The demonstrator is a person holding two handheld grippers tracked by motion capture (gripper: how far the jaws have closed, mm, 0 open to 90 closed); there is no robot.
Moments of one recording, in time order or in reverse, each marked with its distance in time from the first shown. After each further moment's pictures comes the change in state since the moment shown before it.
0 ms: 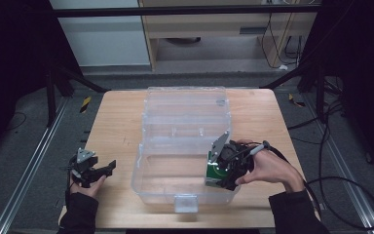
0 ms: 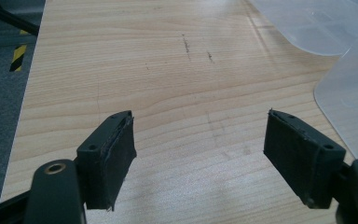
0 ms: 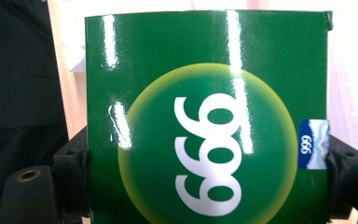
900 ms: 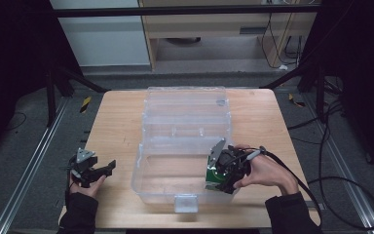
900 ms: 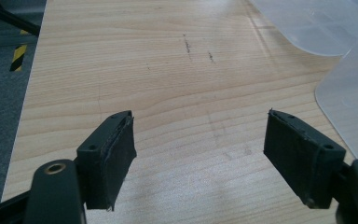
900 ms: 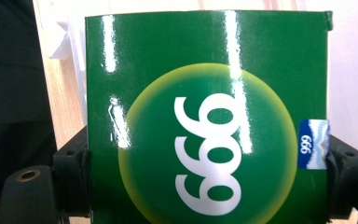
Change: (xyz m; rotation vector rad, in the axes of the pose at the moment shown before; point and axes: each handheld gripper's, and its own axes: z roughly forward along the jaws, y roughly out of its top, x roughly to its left) left arm 0.001 0.000 0.000 0.000 0.000 -0.001; right arm 0.000 -0.008 0.028 0.017 0.004 -0.014
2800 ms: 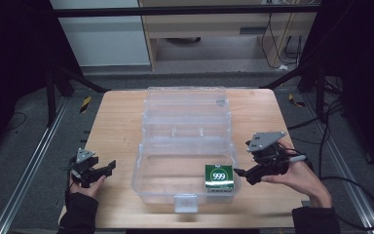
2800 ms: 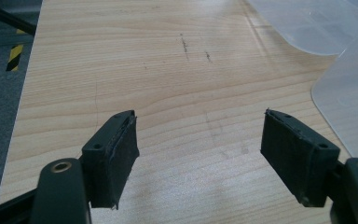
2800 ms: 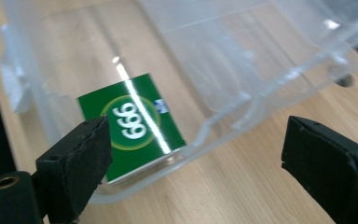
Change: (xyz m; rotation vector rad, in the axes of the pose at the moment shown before) left arm 0.000 0.000 0.000 0.002 -0.010 0.000; right arm -0.005 -0.071 -0.055 -0.370 -0.234 0.275
